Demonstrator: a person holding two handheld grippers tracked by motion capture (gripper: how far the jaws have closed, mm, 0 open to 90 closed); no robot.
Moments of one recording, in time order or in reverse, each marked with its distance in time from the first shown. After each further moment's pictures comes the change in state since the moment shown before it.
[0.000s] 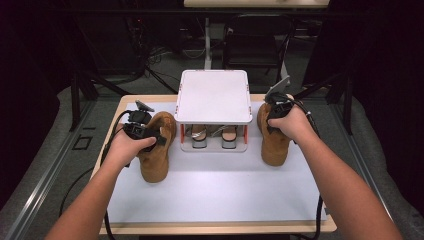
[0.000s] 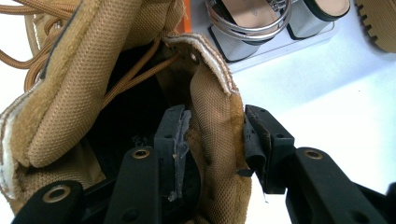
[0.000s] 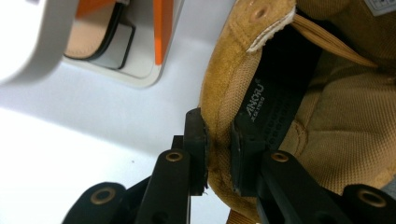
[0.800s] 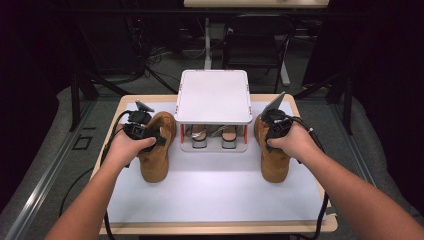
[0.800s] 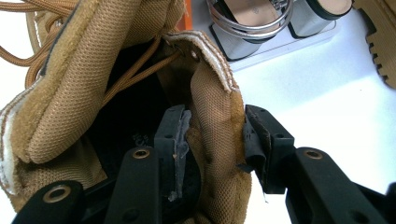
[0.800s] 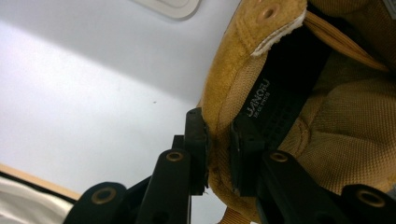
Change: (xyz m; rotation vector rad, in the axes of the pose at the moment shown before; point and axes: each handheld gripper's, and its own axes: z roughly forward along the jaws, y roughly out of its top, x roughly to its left) left arm -0.001 0.000 0.000 0.007 0.006 0.000; right arm 0.031 -0.051 -0.004 0.043 0.021 -0.099
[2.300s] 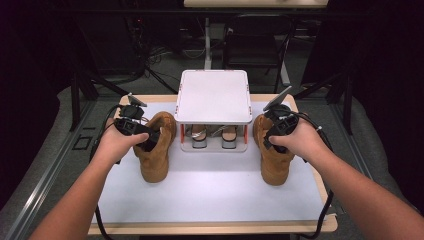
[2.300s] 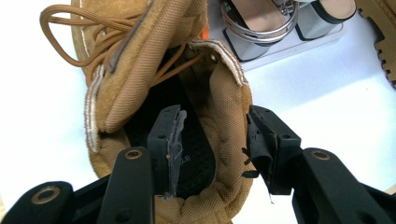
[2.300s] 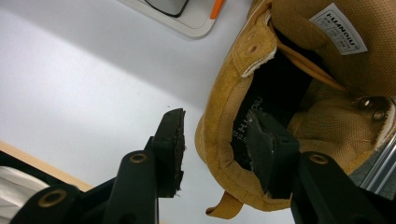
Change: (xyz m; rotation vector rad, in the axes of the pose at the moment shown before) left arm 0.003 0.004 -0.030 0.002 0.057 0.008; right arm 0.002 -0.009 -0.033 -0.080 0.026 -0.059
